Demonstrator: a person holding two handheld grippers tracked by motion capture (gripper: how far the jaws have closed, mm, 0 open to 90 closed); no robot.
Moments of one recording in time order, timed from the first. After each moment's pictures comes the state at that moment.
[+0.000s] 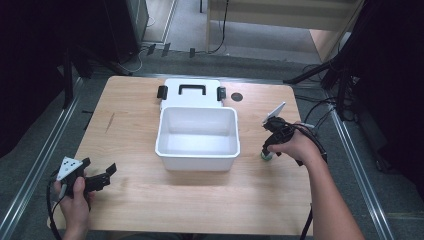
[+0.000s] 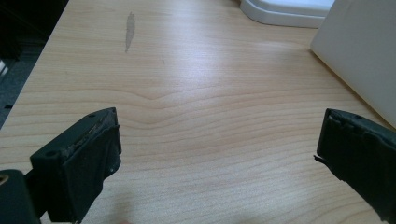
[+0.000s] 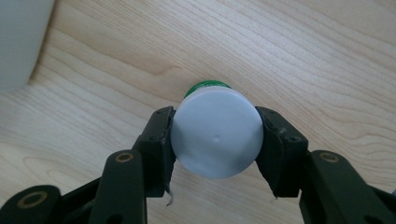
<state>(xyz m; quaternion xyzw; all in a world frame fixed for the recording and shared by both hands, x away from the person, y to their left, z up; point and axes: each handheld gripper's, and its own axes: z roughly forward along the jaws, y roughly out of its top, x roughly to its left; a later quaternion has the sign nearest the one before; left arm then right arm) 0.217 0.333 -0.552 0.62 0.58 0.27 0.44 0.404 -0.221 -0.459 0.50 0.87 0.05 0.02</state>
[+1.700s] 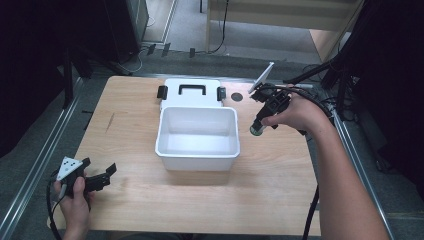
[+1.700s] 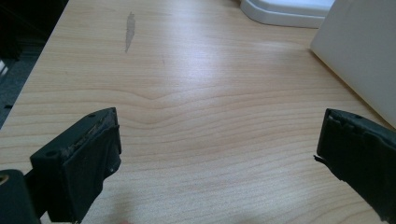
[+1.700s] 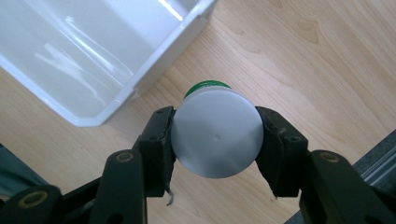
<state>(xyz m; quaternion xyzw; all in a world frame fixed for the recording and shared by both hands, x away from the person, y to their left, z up) 0.217 0.333 -0.552 0.62 0.58 0.27 0.44 0.404 -0.163 -0.331 0.38 0.92 0.07 0.04</state>
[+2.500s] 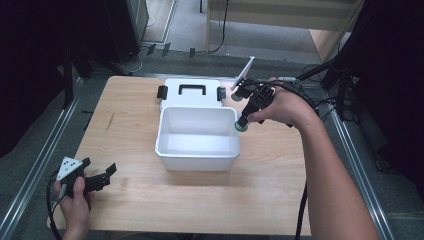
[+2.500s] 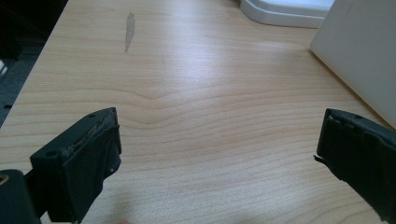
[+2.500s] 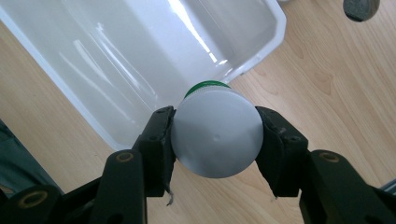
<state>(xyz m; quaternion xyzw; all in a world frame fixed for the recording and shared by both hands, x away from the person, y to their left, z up) 0.217 0.334 -0.552 0.62 0.58 0.27 0.45 0.404 -0.123 -0.320 0.30 0.95 0.09 0.04</state>
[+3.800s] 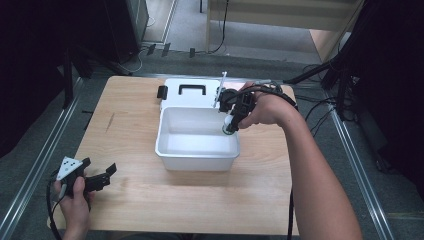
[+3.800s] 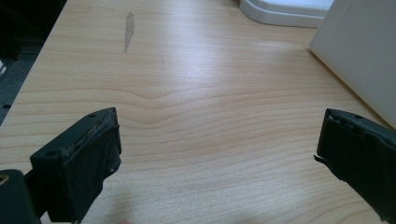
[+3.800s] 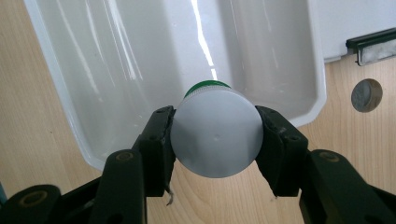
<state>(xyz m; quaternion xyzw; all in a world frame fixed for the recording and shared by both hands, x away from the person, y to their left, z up) 0.217 0.333 -0.552 0.62 0.59 0.27 0.45 0.403 -0.088 -0.348 0.08 0.99 0.07 0.07</state>
